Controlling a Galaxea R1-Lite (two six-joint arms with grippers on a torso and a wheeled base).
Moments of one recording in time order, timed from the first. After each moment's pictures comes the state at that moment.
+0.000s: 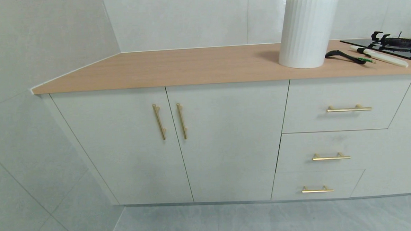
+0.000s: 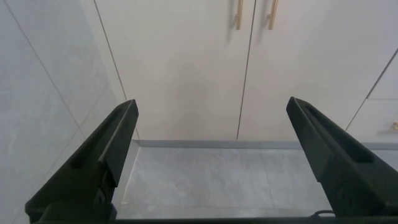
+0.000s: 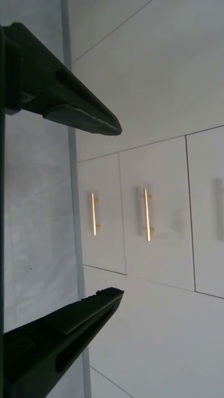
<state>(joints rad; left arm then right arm) 0.00 0.00 0.00 -0.01 0.00 0.01 0.00 0.00 0.00 -0.01 -0.07 0.03</state>
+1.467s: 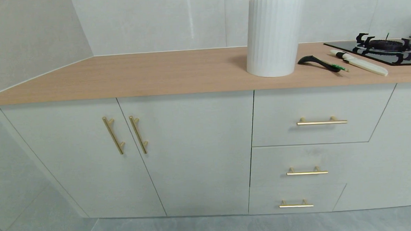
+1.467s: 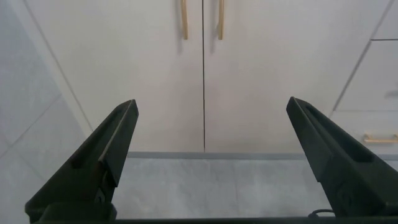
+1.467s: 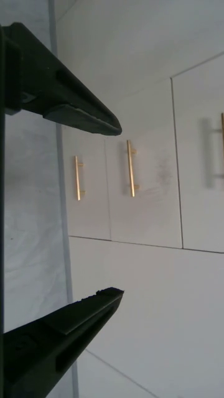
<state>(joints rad) 0.00 0.00 0.00 -0.01 0.00 0.01 0.00 0.00 0.00 0.00 -0.07 0.03</state>
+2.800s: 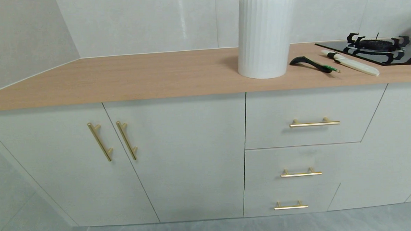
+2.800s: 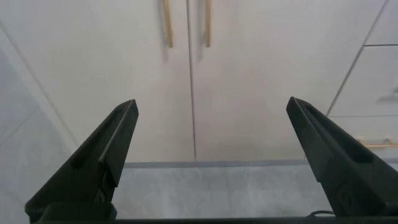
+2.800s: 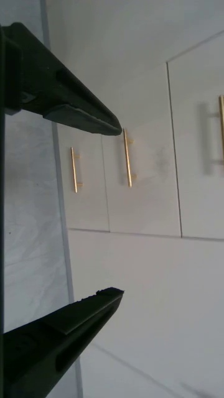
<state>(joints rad) 0.00 0.00 0.00 -0.01 0.01 0.00 0.00 0.00 0.00 0.00 -0.06 0.03</state>
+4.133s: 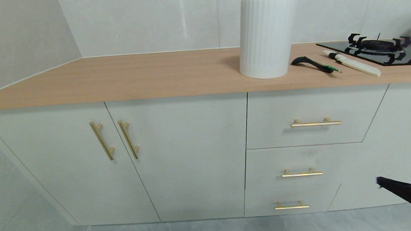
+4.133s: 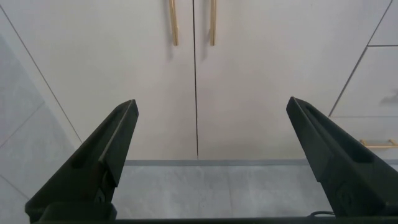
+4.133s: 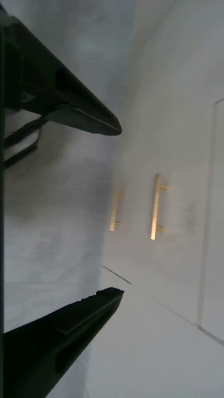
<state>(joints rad) 0.00 0.00 0.00 -0.01 0.01 0.00 0.11 1.05 -0.42 -0.16 0.07 0.00</state>
